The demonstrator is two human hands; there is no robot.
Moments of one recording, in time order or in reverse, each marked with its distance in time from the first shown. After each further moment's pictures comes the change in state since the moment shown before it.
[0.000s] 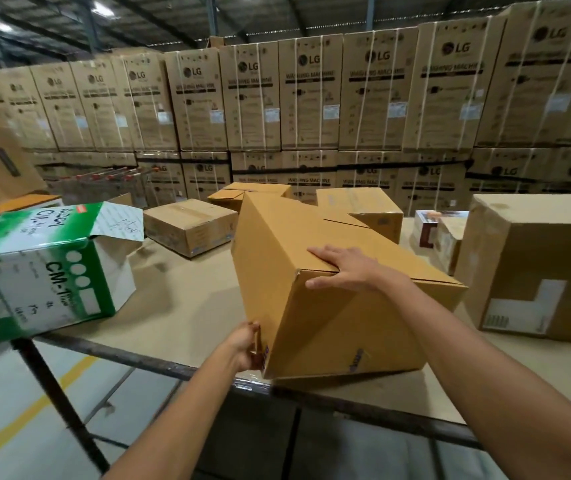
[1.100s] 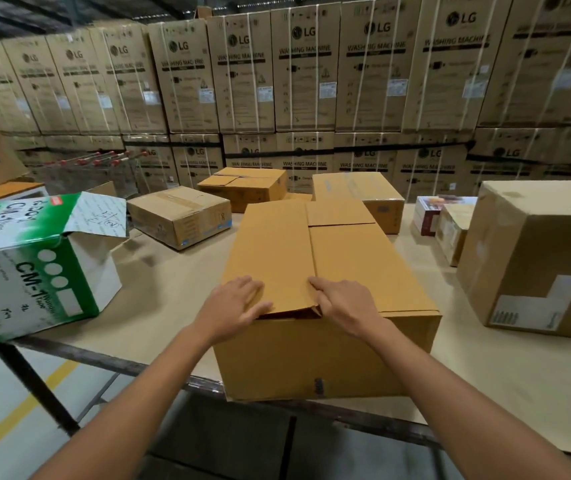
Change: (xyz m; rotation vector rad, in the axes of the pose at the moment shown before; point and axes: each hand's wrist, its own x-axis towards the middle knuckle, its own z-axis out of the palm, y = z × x) left_hand 0.049 0.057 -0.027 1.504 0.185 1.031; right_hand 0.017 0.014 0.083 0.059 0.291 0.030
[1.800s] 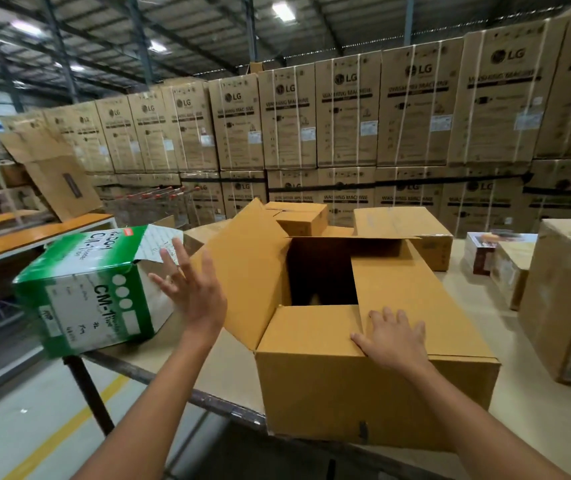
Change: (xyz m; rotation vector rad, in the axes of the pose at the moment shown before) left_hand -0.008 -0.063 -0.080 0.390 0.825 -0.568; right_hand 0.013 0.004 0.013 -0.245 -0.047 0.213
